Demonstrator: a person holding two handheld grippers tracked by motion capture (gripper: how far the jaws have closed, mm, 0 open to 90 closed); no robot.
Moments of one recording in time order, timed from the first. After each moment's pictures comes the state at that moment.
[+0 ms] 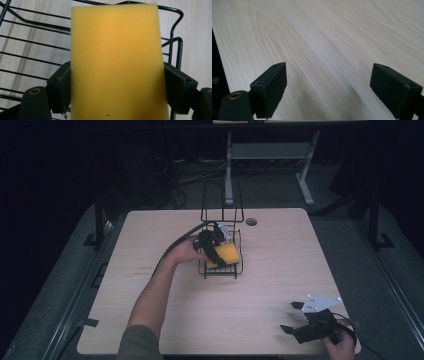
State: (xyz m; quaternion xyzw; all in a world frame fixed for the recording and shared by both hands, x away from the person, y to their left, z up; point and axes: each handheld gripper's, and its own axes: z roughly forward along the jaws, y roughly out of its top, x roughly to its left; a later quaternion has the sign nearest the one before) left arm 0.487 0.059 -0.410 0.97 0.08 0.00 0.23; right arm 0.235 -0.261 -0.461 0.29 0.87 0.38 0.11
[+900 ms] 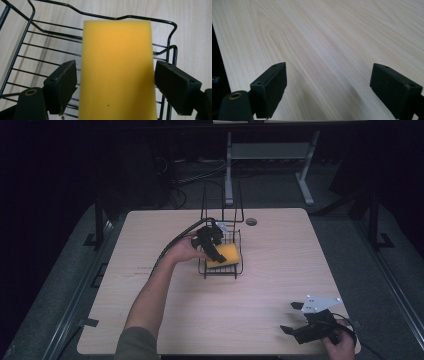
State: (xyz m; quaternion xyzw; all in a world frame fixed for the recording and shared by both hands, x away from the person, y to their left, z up) left arm 0.483 0.066 -0.391 0.96 0.09 0.02 0.25; right arm 0.234 -0.260 -0.461 0.29 0.87 0.38 0.11
